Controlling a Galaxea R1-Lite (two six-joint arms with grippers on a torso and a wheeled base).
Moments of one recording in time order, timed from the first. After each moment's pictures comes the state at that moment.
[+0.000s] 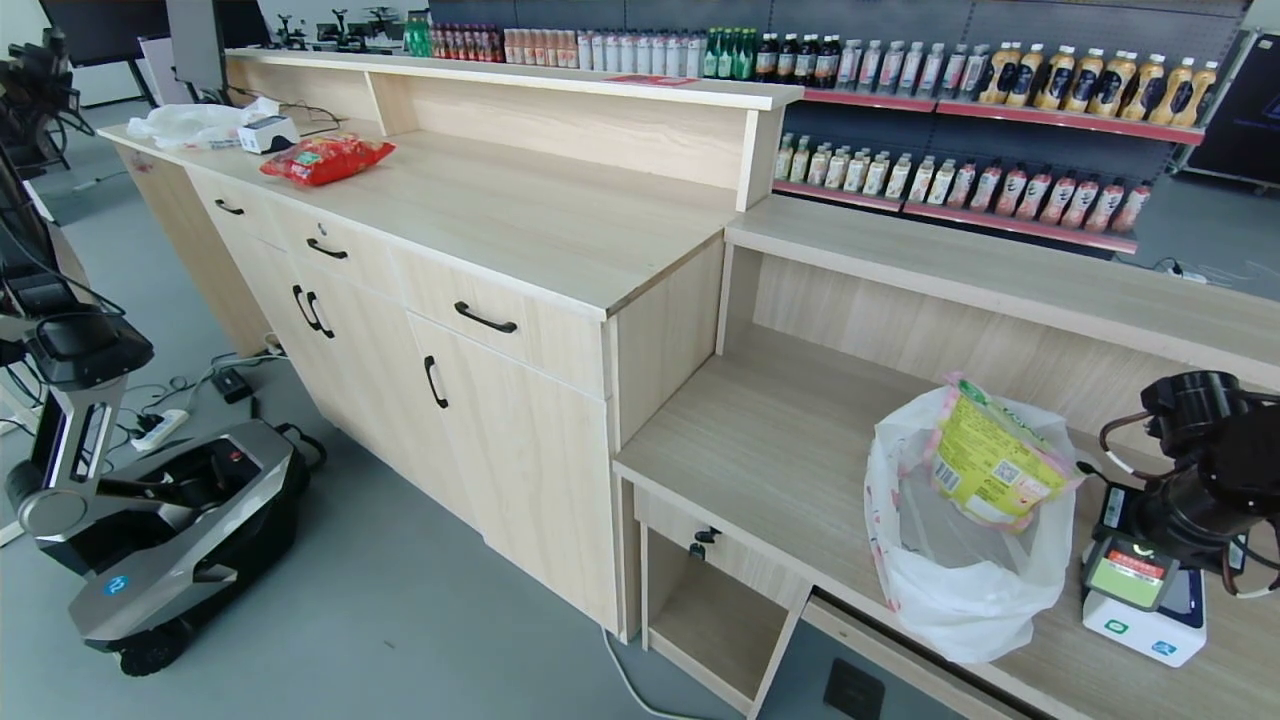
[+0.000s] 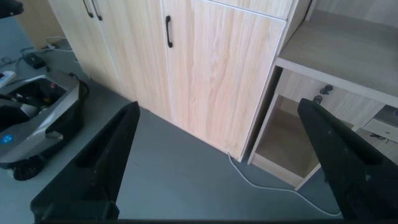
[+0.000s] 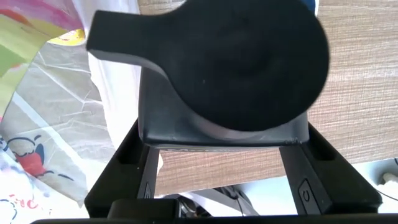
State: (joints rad) left arm -0.01 0.00 0.00 0.00 -0.04 -0.01; right arm -0.29 1.99 -1.01 0.03 -0.25 0.29
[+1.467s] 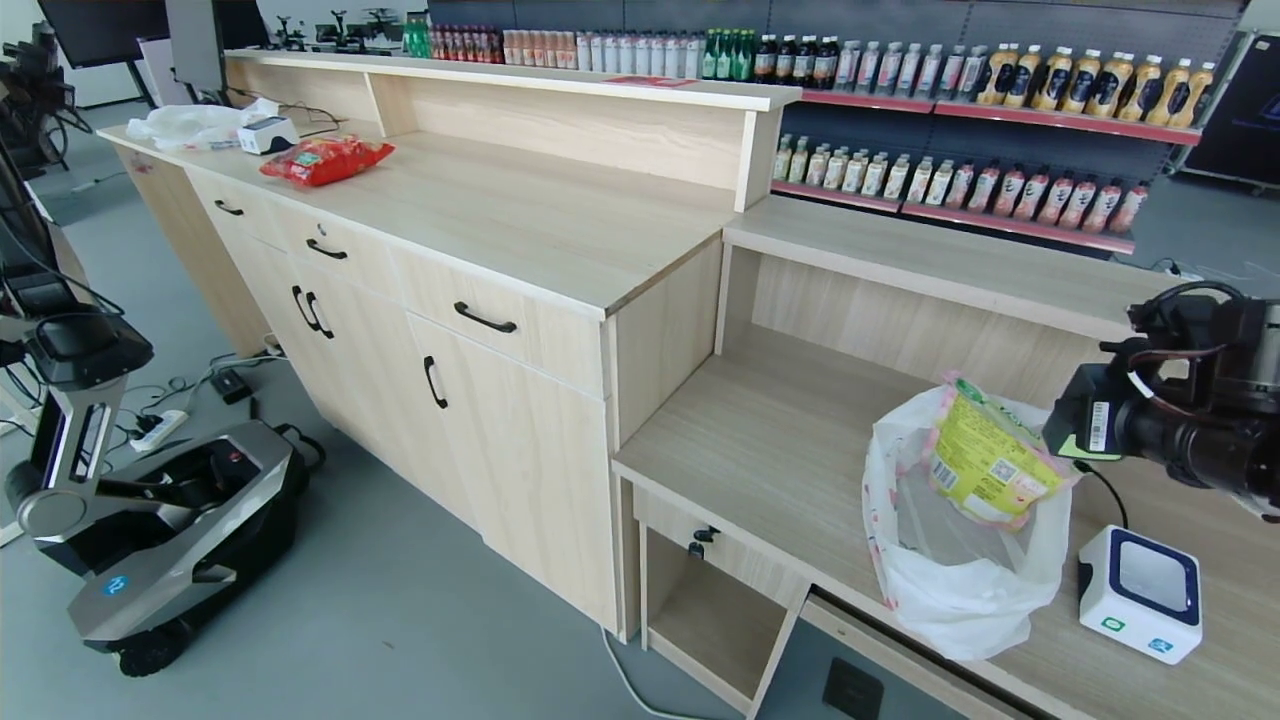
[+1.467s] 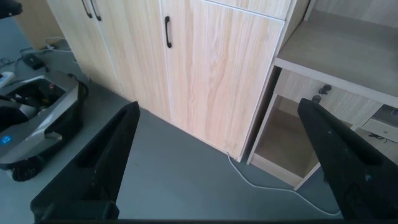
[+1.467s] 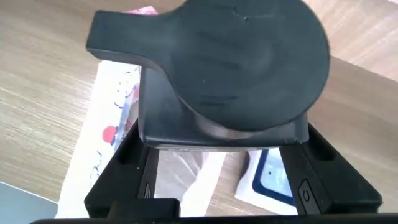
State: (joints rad) left arm -0.01 0.00 0.00 0.00 -0.04 -0.01; right arm -0.07 1.66 -0.73 -0.59 -0.23 -0.08
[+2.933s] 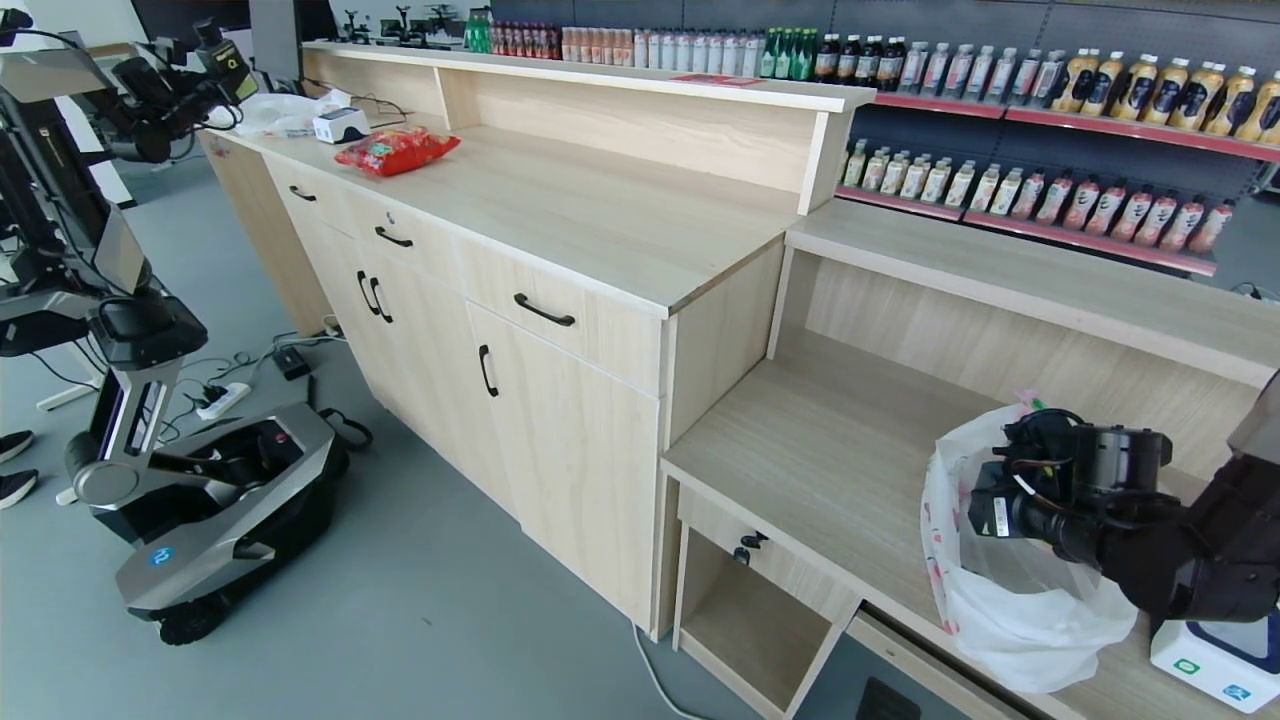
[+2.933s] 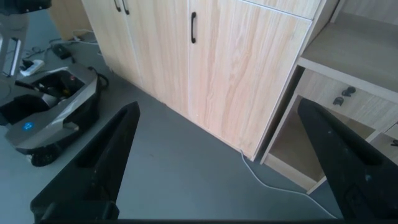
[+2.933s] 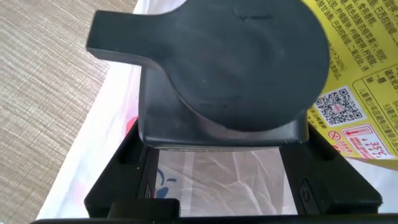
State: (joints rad) left arm -0.01 0.00 0.00 0.00 -0.04 -0.01; right arm -0.11 2.18 -0.66 -1.04 -0.13 -0.18
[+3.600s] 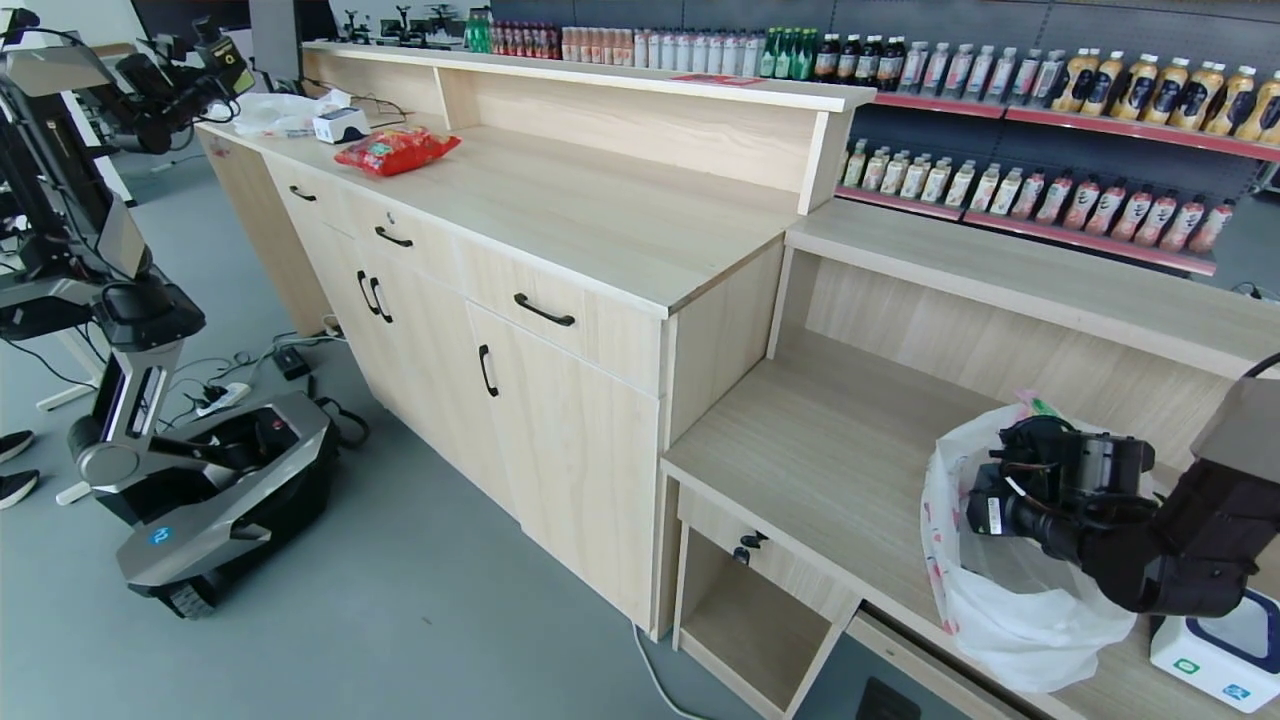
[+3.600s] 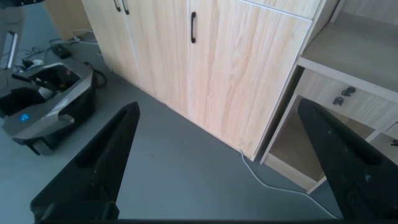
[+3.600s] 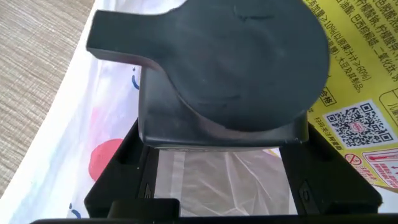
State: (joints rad) left arm -0.01 0.00 0.00 0.00 -0.04 -0.01; right arm -0.14 2.29 -0.74 -1.08 -0.13 -0.18
